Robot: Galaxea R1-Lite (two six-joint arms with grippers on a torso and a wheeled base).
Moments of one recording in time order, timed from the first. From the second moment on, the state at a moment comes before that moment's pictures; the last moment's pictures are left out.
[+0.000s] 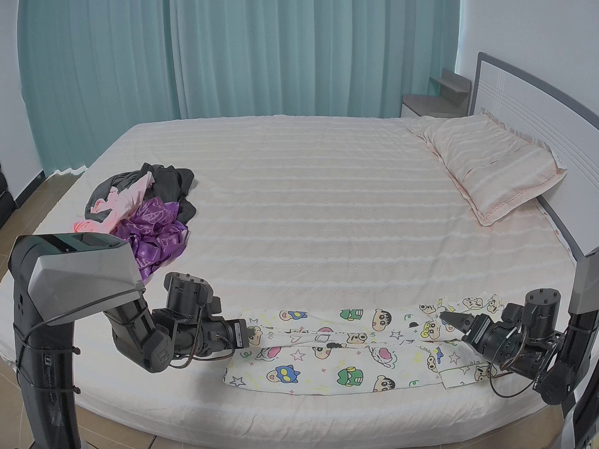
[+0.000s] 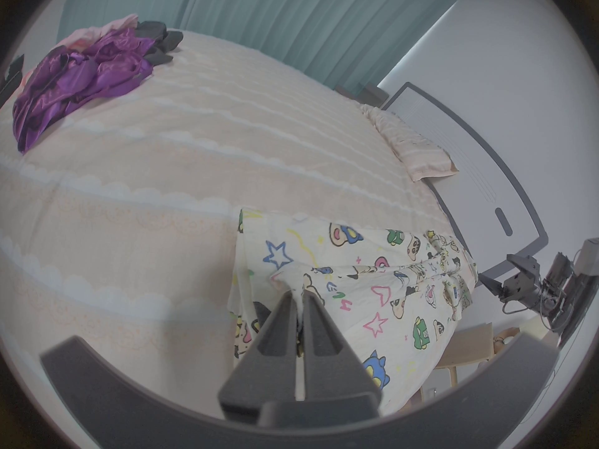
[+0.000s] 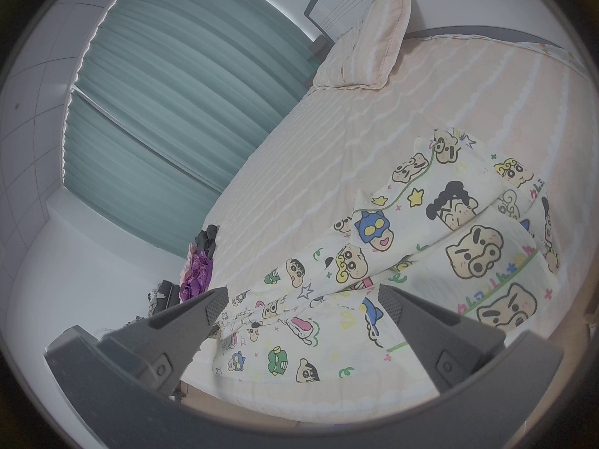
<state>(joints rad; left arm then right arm) -0.35 2.31 -0.72 -0.89 -0.28 -0.43 0.25 2.04 -0.02 -1.54 0.10 0.85</state>
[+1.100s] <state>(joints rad) -0.40 2.41 -0.31 -1.55 -0.27 -0.41 0.25 2.04 -0.02 -1.54 0.10 0.85</state>
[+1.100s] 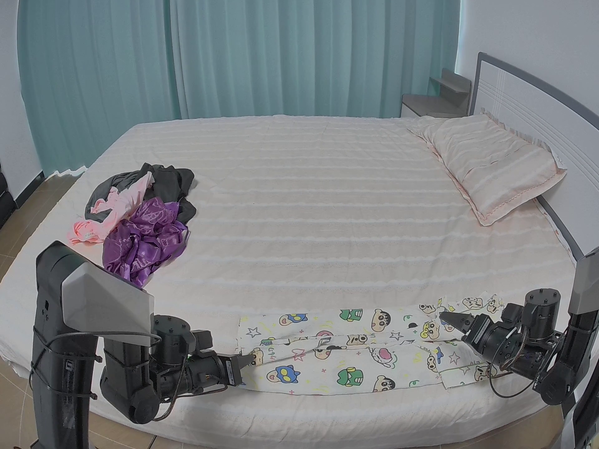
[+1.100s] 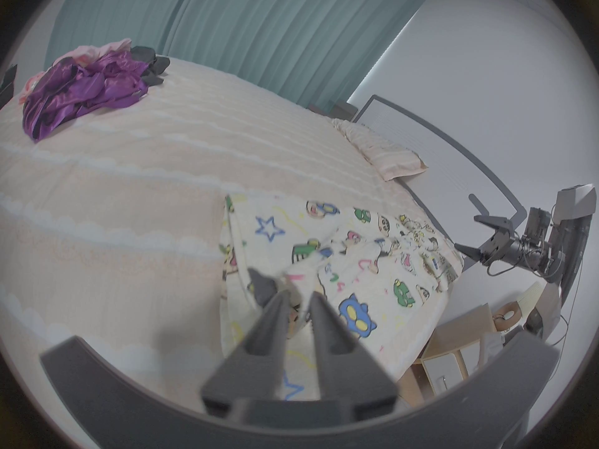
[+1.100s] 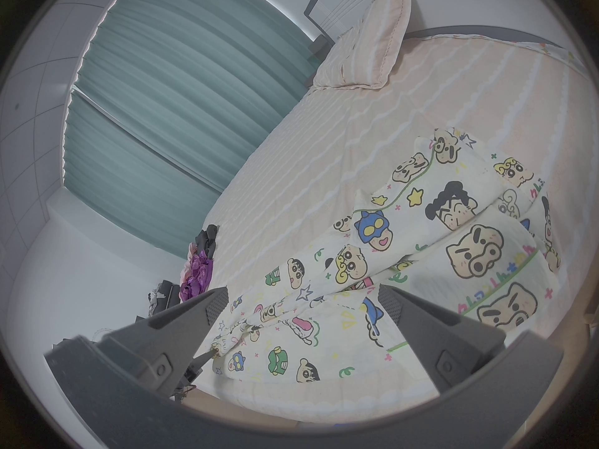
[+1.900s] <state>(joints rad) -0.31 2.27 -0.35 -1.53 -0.32 -0.75 0.25 2.04 -0.02 -1.54 0.10 0.86</state>
